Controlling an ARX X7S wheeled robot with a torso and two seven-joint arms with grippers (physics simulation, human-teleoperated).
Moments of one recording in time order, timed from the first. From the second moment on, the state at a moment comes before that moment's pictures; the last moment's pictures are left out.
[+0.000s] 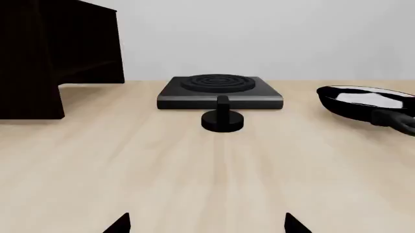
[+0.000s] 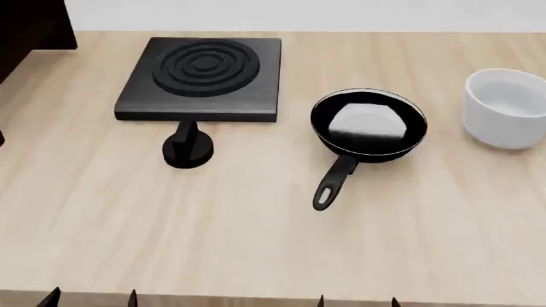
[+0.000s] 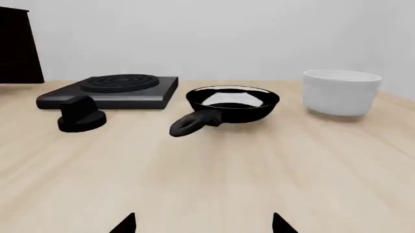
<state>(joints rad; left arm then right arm) 0.00 0.00 0.00 0.00 0.00 0.00 0.00 0.00 0.00 0.00 0.00 0.00 0.00 0.00</state>
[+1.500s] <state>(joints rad) -0.01 -0.10 0.11 0.00 -0.18 0.00 -0.09 0.06 0.12 -0.11 0.02 0.08 0.05 0.14</state>
